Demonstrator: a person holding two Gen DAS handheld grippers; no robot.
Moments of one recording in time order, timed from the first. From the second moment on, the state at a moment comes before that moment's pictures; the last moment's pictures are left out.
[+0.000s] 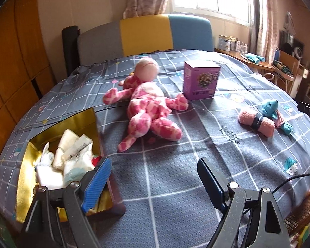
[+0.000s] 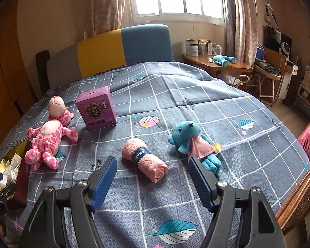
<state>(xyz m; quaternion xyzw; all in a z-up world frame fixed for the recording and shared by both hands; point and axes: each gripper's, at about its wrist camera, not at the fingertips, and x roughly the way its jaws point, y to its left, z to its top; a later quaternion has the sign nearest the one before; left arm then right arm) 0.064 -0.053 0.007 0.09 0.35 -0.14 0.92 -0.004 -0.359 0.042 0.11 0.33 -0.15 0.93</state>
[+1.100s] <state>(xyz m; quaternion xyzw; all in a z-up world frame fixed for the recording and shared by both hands) 0.203 -0.332 -0.079 -0.10 0.61 -0.26 0.75 -0.027 -0.422 0.024 0.24 0.30 -0.14 0.91</state>
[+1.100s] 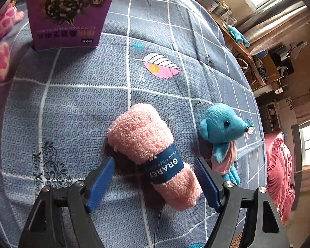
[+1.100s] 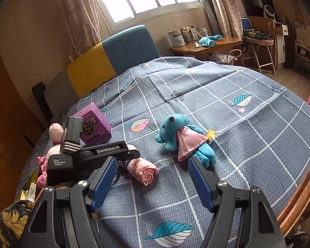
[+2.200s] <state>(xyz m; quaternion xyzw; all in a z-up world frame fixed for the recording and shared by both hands) 0.111 -0.132 -0.065 0.09 0.53 -0.36 0.76 0.151 -0.468 -0.038 0.06 0.59 -0.11 0.80</state>
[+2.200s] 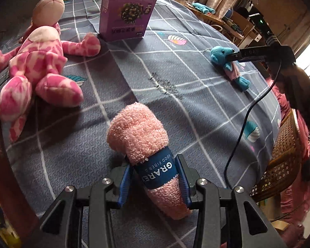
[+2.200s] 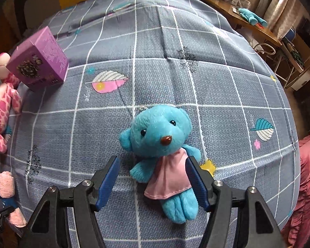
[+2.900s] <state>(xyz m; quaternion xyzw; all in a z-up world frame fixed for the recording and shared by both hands) 0.092 -0.132 -0.076 0.06 0.48 -0.32 0.82 0.096 -0.352 -0.039 0.09 0.53 -0.01 0.84</state>
